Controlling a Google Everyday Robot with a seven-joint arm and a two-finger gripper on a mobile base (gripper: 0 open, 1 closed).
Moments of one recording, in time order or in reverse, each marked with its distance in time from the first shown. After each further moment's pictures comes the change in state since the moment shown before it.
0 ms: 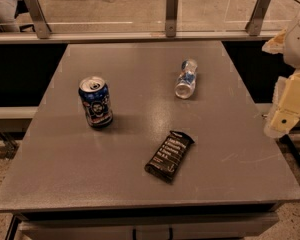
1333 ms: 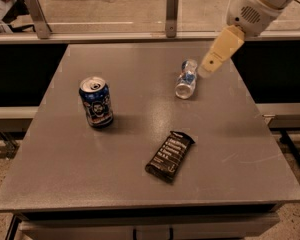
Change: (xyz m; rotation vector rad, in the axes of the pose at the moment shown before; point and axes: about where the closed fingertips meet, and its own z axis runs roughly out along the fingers) arm -0.076 -0.115 0.056 -0.043 -0.146 0.324
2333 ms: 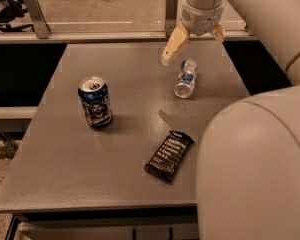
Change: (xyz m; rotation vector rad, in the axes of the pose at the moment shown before) arm -0.047 -0.058 0.091 0.149 0.290 0.459
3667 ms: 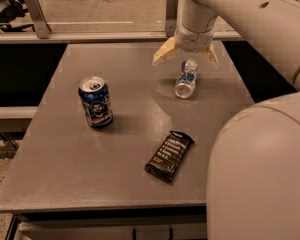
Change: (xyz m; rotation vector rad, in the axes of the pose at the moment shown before) arm -0.011 0.015 0.049 -0.053 -0.062 0.523
